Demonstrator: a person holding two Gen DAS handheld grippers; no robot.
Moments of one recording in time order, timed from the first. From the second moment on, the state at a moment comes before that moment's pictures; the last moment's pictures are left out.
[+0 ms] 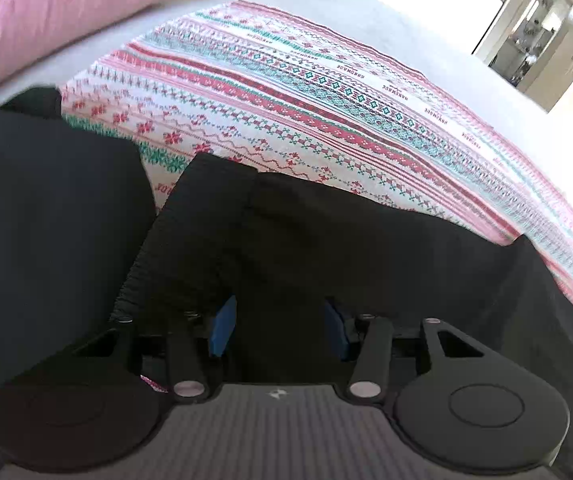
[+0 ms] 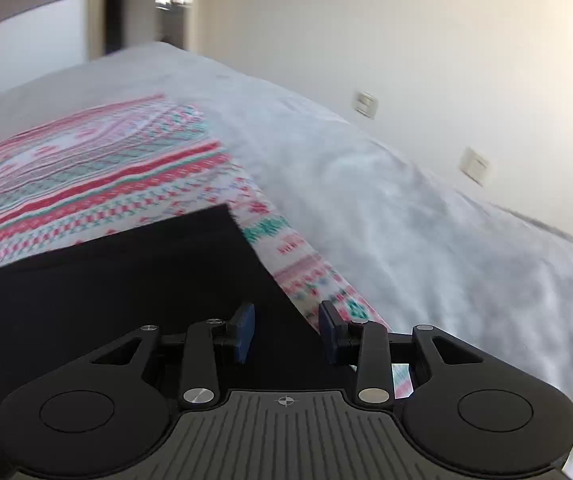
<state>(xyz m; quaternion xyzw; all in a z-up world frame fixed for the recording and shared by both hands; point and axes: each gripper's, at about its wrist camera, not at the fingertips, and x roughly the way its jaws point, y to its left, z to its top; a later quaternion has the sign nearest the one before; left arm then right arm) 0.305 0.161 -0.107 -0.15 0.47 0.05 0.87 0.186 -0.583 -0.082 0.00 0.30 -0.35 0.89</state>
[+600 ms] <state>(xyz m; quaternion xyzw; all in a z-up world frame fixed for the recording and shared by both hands) 0.304 0.148 -0.109 -0.09 0.46 0.07 0.88 0.225 -0.589 -0.080 0.01 0.24 -0.27 0.93</state>
